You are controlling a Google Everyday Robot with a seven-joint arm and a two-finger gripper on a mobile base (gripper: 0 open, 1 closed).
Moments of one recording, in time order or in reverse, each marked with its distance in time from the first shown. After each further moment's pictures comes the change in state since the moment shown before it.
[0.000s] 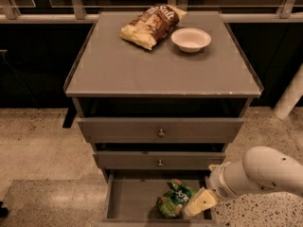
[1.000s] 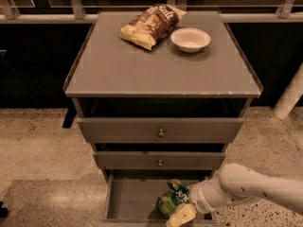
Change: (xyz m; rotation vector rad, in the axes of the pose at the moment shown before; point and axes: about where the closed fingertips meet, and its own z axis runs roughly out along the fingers) arm 0.028 0.029 0.121 -0.222 -0.028 0.074
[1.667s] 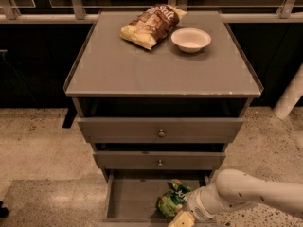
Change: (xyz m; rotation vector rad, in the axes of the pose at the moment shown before) arm 0.014 0.017 0.015 -0.030 0.033 0.014
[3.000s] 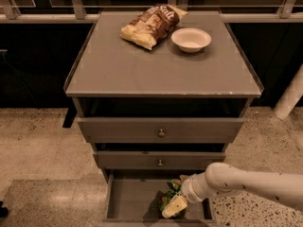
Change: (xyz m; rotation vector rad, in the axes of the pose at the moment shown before) arm -0.032 -0.083 0.047 0.113 -0.063 -0.161
